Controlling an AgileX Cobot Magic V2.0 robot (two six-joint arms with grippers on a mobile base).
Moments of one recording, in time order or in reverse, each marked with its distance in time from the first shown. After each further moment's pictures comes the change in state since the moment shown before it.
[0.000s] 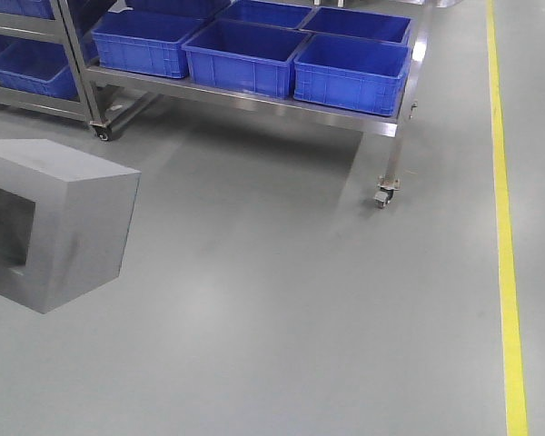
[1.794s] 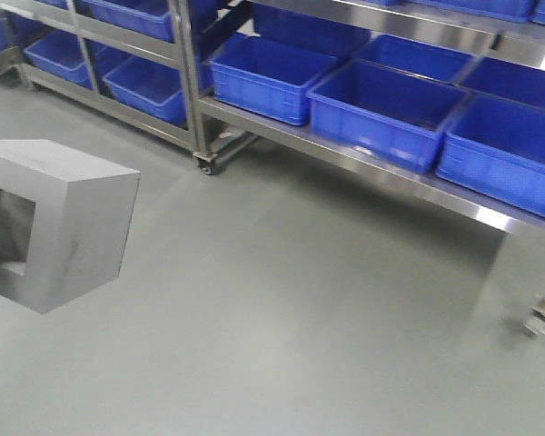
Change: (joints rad) left arm 0.000 0.000 0.000 0.000 0.000 0.000; right arm 0.000 0.000 0.000 0.000 0.000 0.000
